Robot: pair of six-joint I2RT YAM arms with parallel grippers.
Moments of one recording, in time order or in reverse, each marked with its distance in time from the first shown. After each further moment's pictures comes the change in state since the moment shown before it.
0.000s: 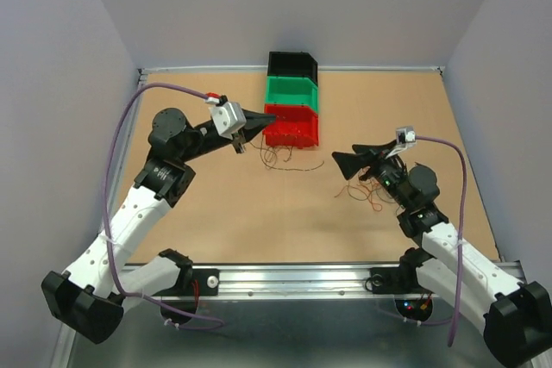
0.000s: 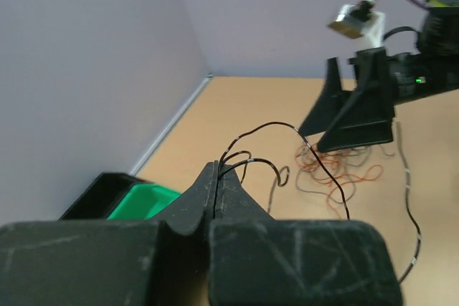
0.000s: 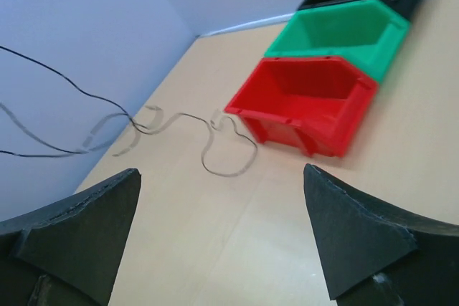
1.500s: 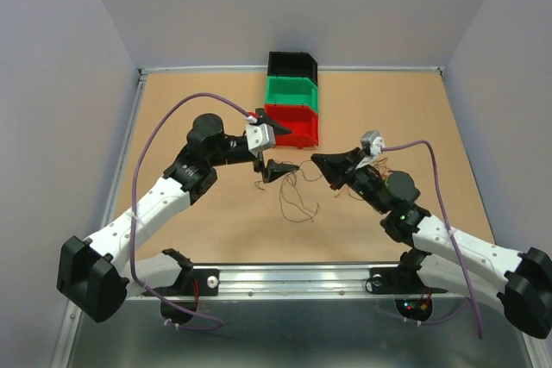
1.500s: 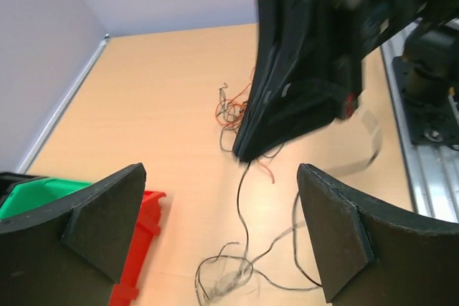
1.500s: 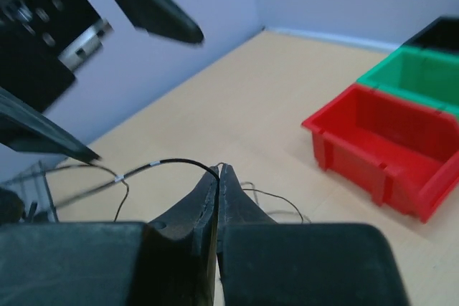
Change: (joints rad) left arm -0.128 0.112 -0.144 0.016 0.140 0.087; right arm 0.381 0.195 0.079 0.158 0.108 -0.263
